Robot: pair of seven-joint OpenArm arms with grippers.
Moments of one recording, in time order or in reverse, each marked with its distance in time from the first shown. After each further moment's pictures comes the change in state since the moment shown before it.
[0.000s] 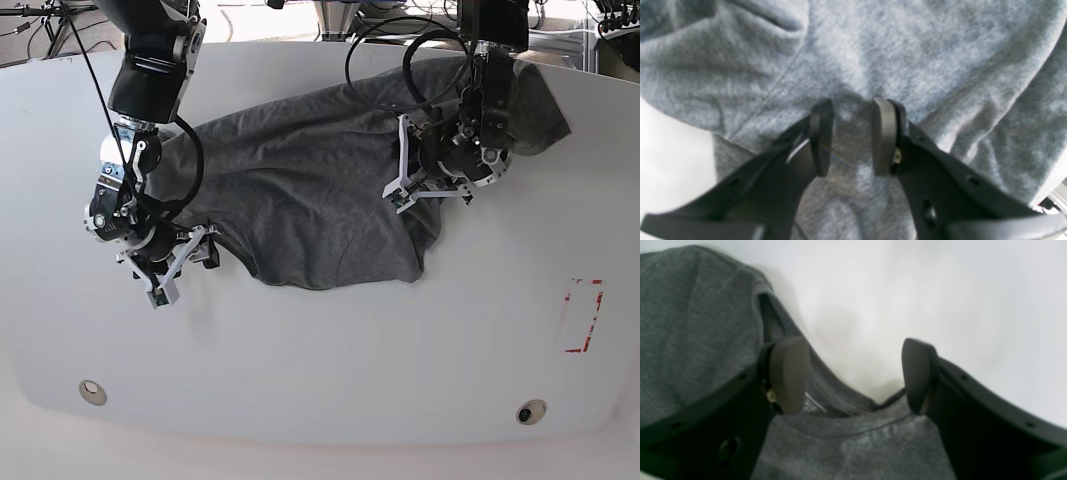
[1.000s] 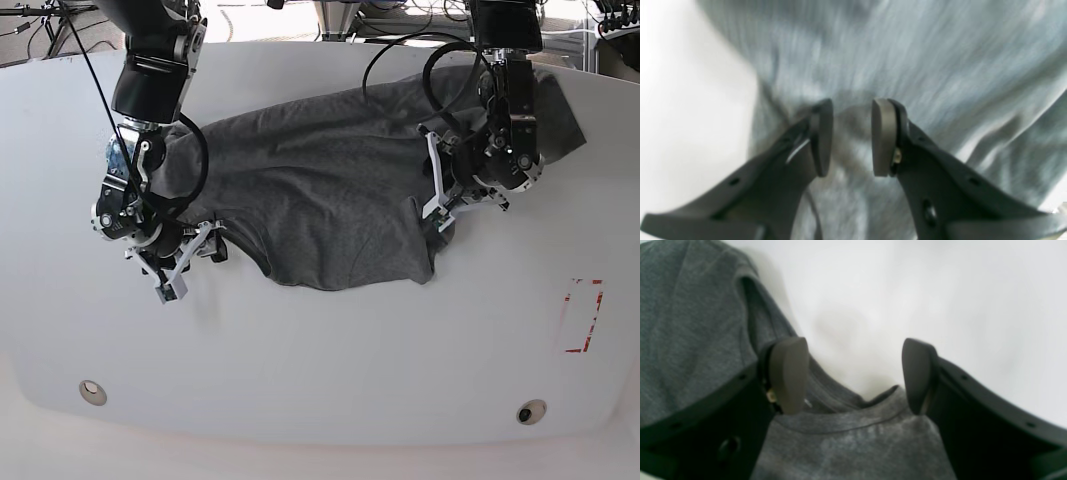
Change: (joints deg) left arm -1.2 -0.5 -9.3 0.6 -0.9 0.0 0.1; right arm 0.0 -0.2 -0.9 -2.6 0.4 0.4 0.4
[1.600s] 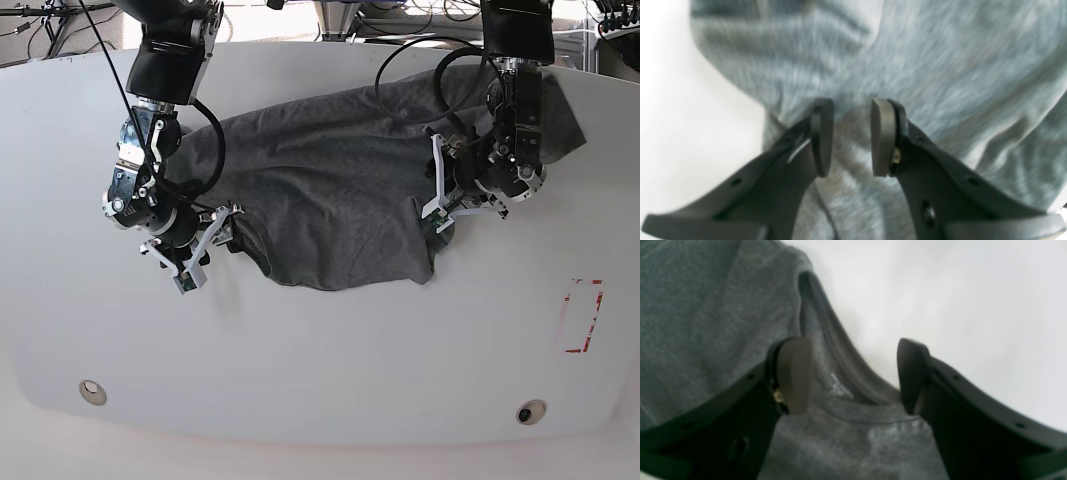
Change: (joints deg) left arm -1.9 -5.9 4.2 -3.5 -2.4 0.0 -1.7; right arm -5.1 -4.1 -0.3 8.4 0.0 3.0 -2.0
